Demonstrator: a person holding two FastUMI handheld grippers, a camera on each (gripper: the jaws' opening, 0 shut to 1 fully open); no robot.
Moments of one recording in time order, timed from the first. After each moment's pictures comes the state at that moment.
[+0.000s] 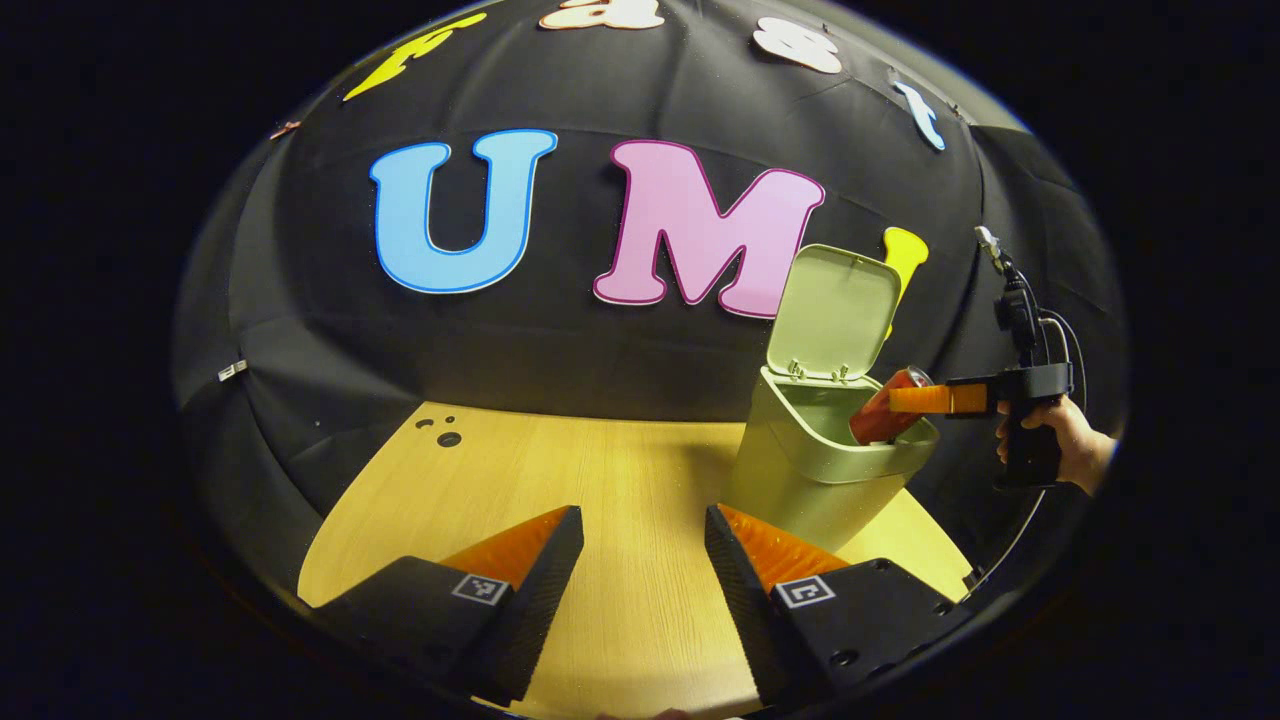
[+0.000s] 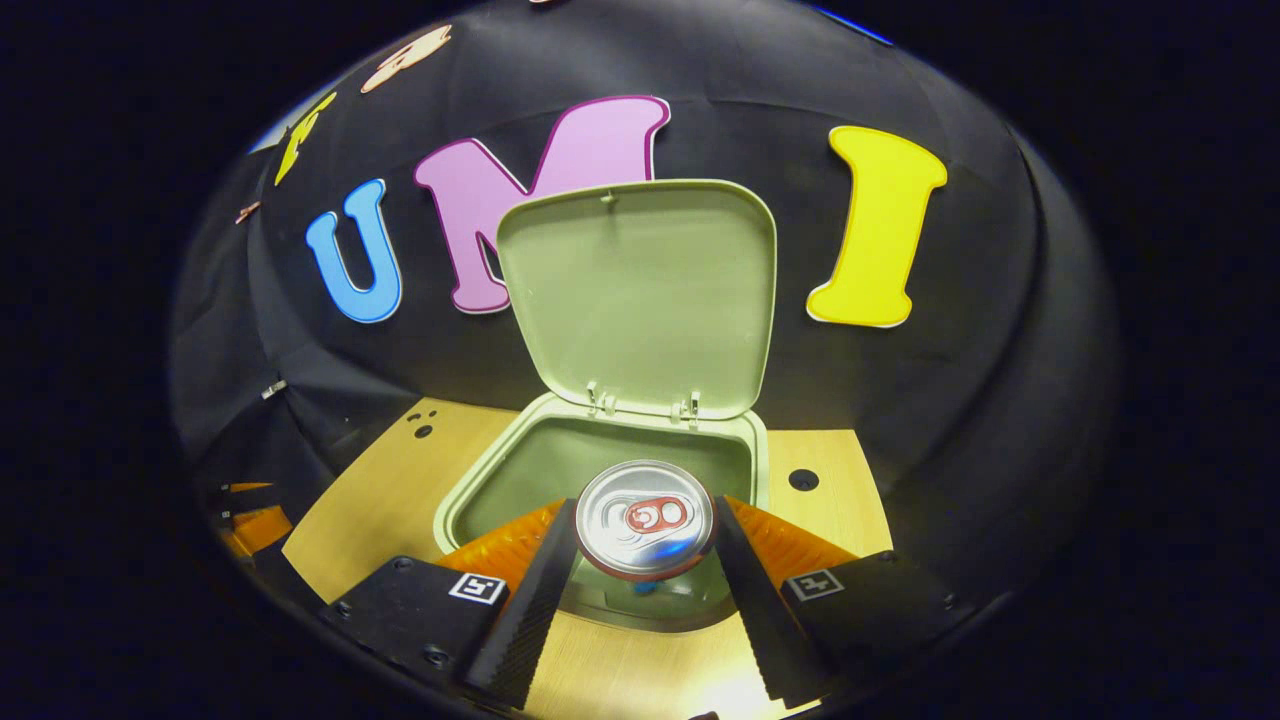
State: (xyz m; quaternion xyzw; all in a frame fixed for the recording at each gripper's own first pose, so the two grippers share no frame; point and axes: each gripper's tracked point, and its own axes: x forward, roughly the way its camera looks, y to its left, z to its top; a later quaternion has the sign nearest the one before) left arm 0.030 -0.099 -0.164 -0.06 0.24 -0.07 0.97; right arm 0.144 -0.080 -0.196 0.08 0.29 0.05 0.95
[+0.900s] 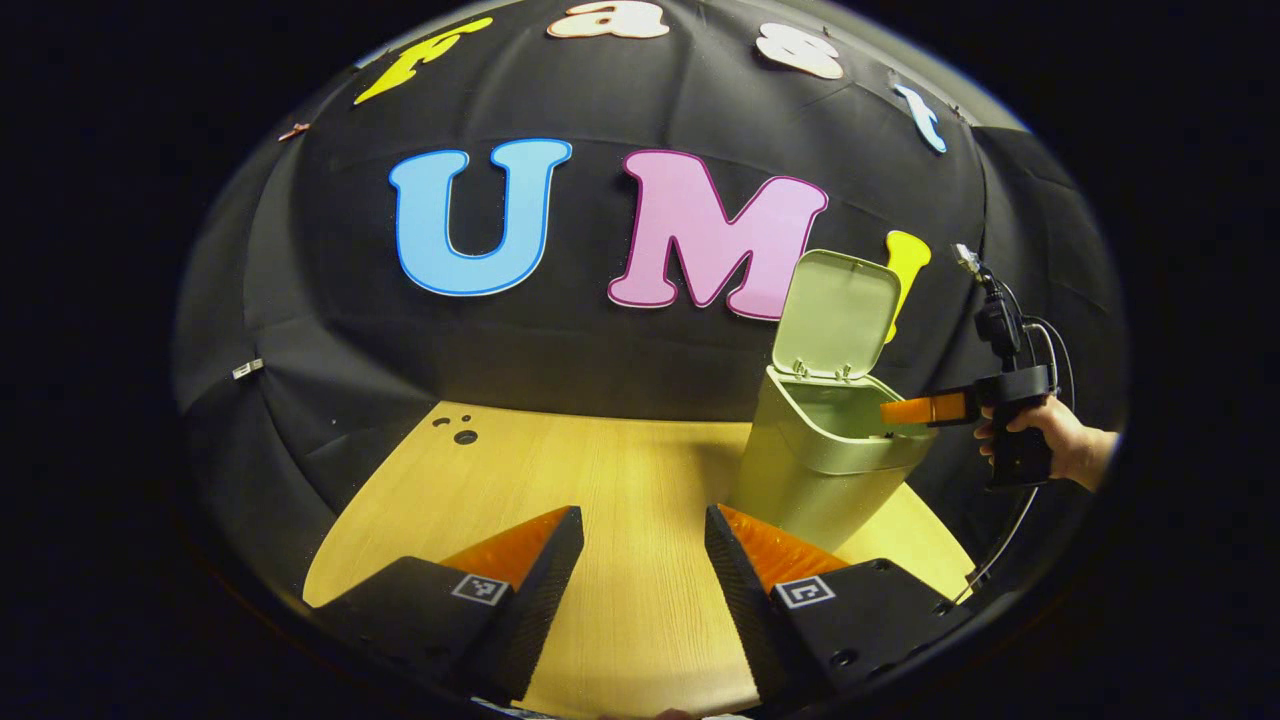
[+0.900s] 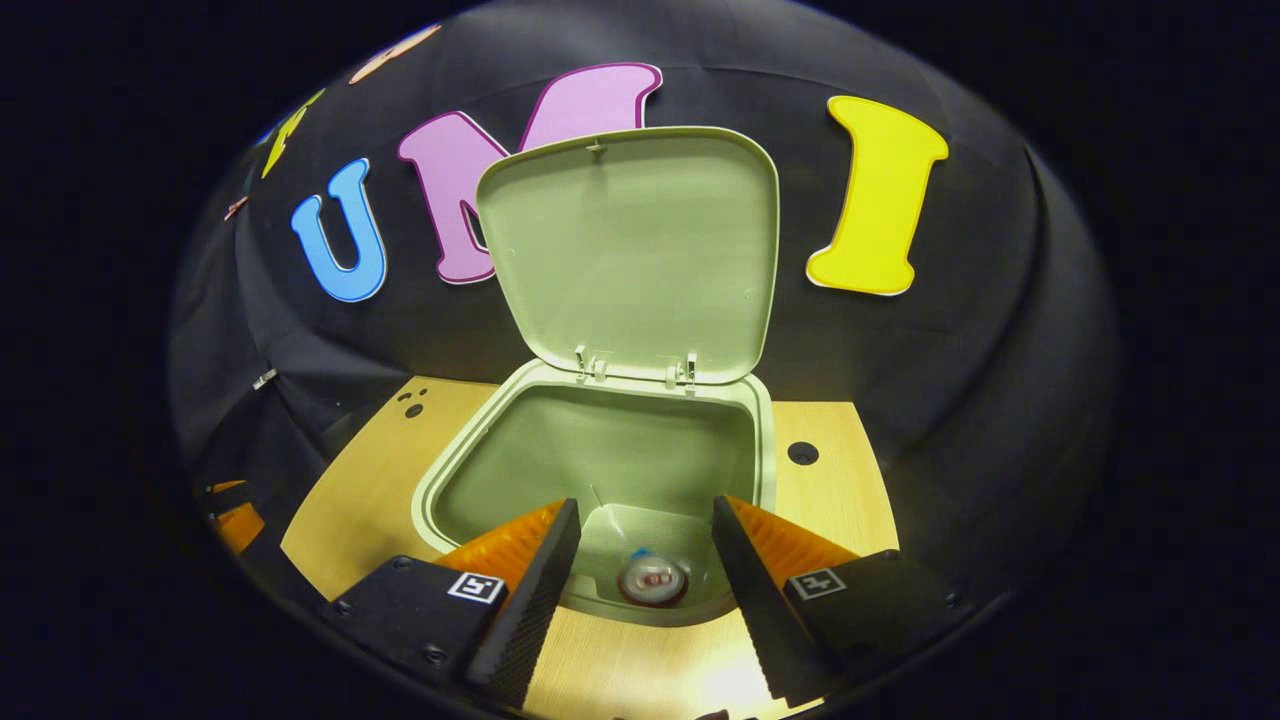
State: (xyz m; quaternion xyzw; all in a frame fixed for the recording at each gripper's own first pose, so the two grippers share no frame) left arm 0.009 -0.089 -0.157 -0.05 0.24 -0.06 0.97; right arm 0.139 -0.075 -0.214 0.09 0.32 0.05 0.94
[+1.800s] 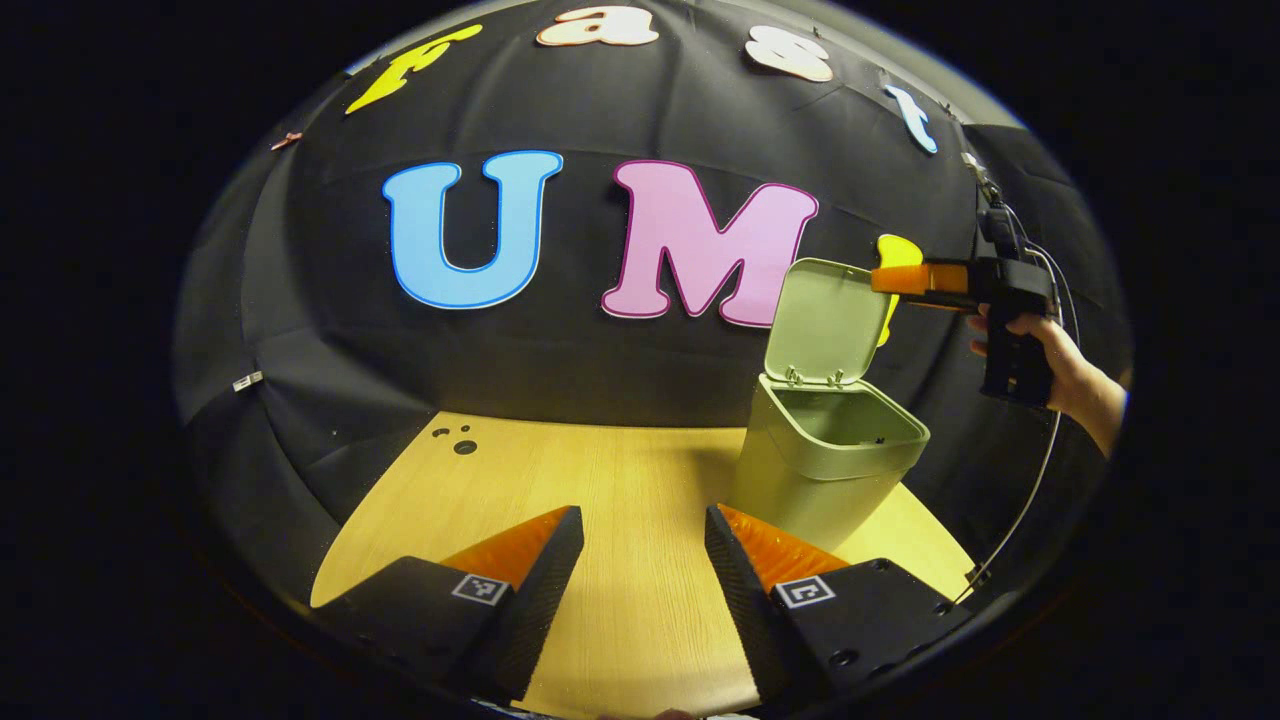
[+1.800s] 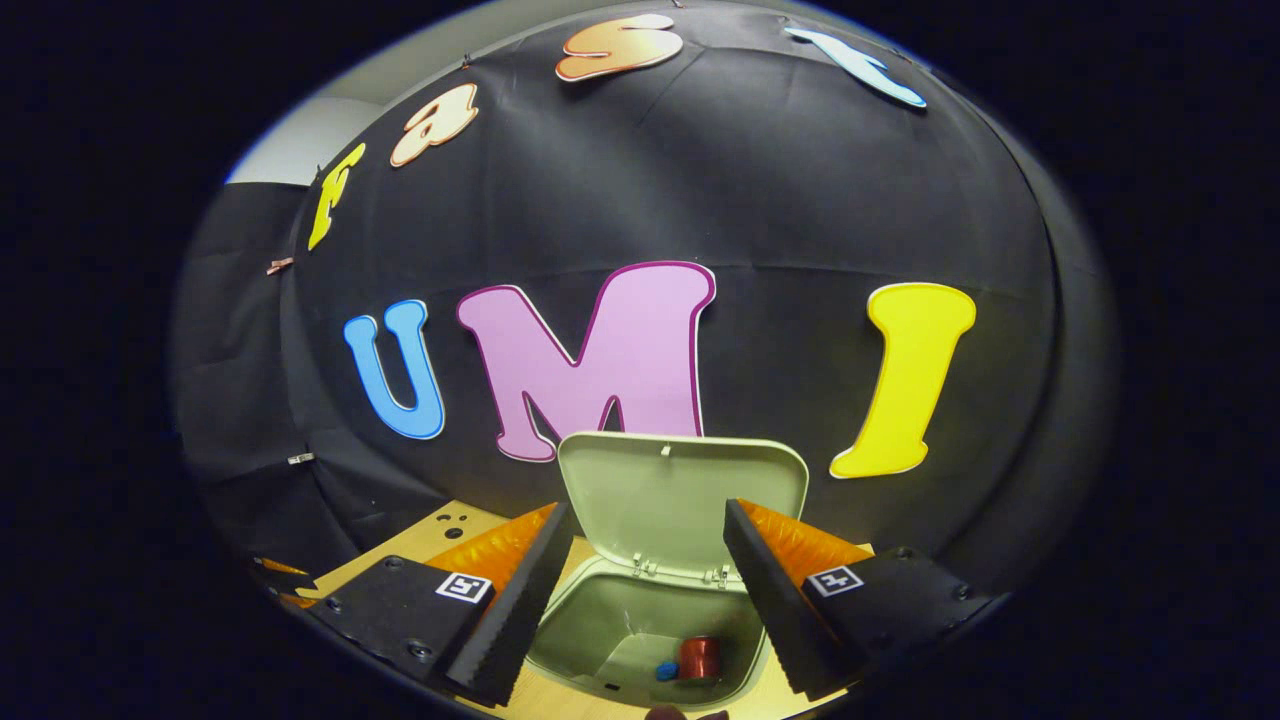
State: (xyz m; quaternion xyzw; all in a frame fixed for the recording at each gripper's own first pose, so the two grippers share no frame) left arm 0.007 -0.091 -0.142 -0.04 0.23 -0.07 0.97; right arm 0.207 -0.070 -0.032 0.10 0.11 0.08 0.99
